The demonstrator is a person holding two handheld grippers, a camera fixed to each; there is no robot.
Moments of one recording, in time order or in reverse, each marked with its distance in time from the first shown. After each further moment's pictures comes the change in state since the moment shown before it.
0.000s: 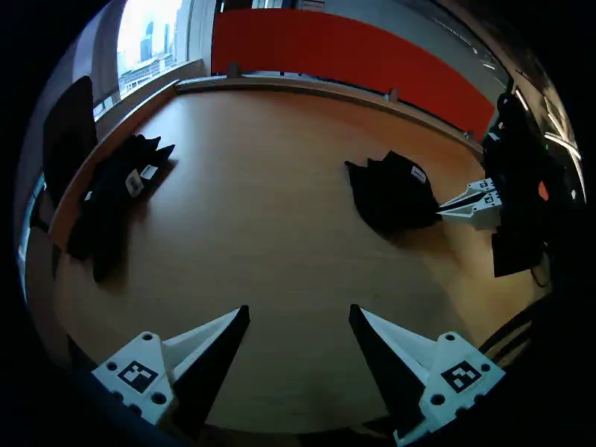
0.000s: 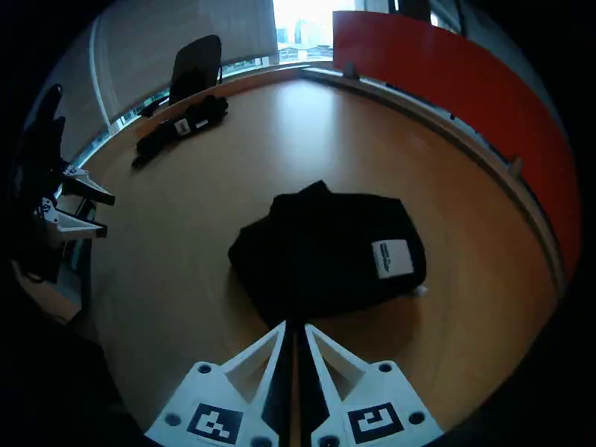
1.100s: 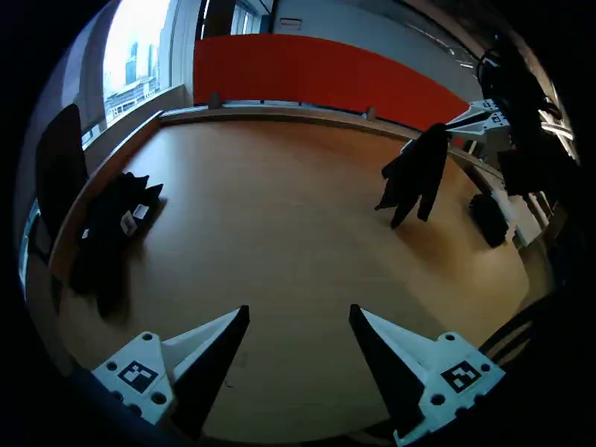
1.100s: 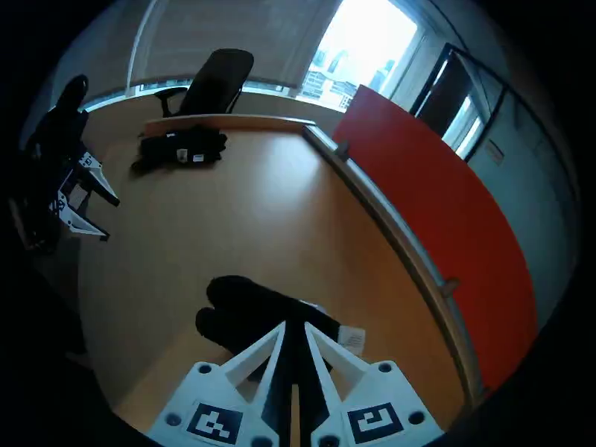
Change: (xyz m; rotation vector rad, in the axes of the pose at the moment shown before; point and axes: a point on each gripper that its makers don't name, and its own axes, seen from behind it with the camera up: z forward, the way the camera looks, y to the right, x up) left arm 0.038 0.014 -0.017 -0.057 0.103 0.075; right arm 0.131 0.066 -0.133 -0.212 0.102 -0.358
